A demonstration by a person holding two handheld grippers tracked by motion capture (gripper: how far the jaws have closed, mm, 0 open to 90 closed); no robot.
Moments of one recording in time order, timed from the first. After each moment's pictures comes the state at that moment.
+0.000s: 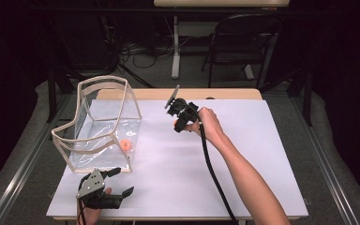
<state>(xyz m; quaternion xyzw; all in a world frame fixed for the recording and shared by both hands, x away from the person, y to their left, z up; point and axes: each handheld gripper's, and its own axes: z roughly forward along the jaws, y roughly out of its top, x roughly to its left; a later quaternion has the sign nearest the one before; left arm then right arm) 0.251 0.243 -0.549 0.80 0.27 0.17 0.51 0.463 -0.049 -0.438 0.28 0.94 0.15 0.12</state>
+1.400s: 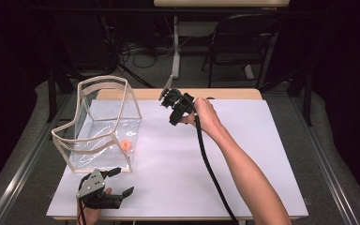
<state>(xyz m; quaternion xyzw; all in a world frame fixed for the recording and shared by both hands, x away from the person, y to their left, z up) 0.251 0.243 -0.550 0.80 0.27 0.17 0.51 0.464 -0.034 -0.401 0.27 0.94 0.15 0.13</state>
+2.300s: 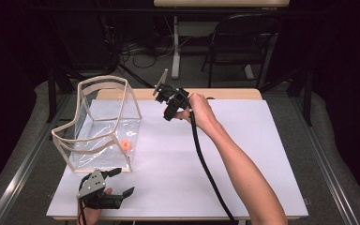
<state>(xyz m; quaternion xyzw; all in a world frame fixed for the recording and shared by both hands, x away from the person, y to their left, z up) 0.251 0.242 -0.550 0.80 0.27 0.17 0.51 0.464 -0.020 -0.383 0.26 0.94 0.17 0.14</state>
